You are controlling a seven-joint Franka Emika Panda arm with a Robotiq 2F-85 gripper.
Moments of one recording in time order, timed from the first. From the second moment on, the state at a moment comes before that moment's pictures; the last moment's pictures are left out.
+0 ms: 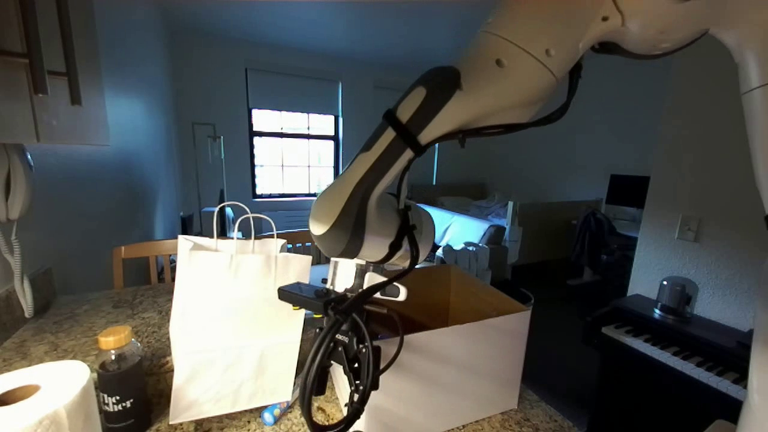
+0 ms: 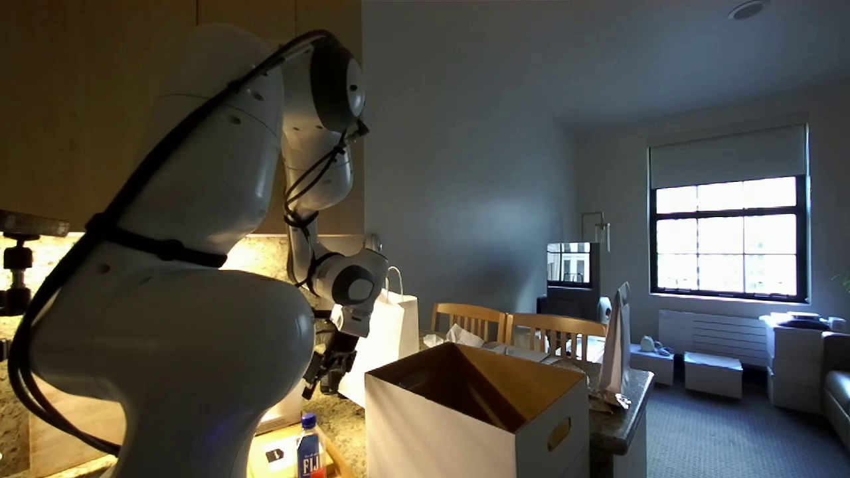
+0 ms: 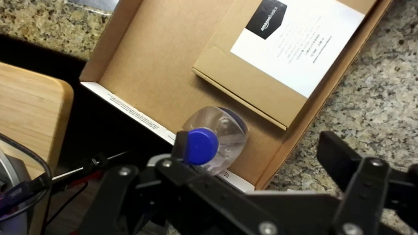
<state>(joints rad) 0.34 0.28 0.24 -2.30 0.50 2.44 1.52</state>
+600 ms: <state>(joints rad) 0.33 0.41 0.25 -2.22 0.51 2.43 1.52</state>
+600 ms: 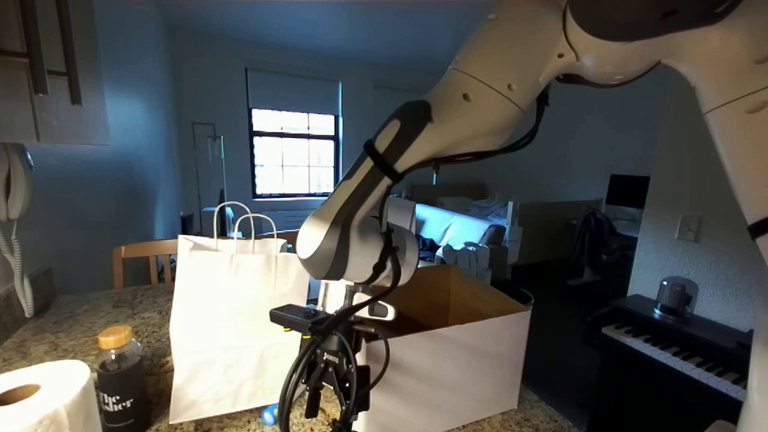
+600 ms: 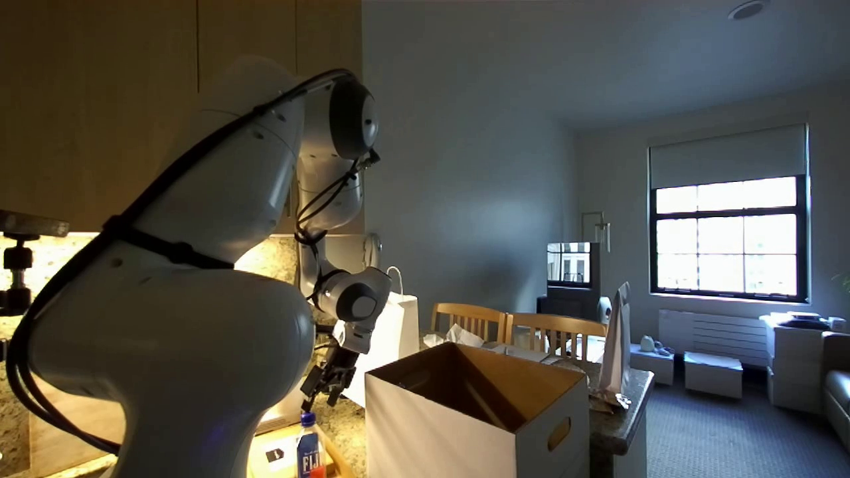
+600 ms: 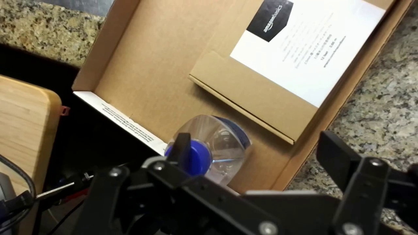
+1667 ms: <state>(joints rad) 0.32 0.35 0.23 -2.31 0.65 2.45 1.54</state>
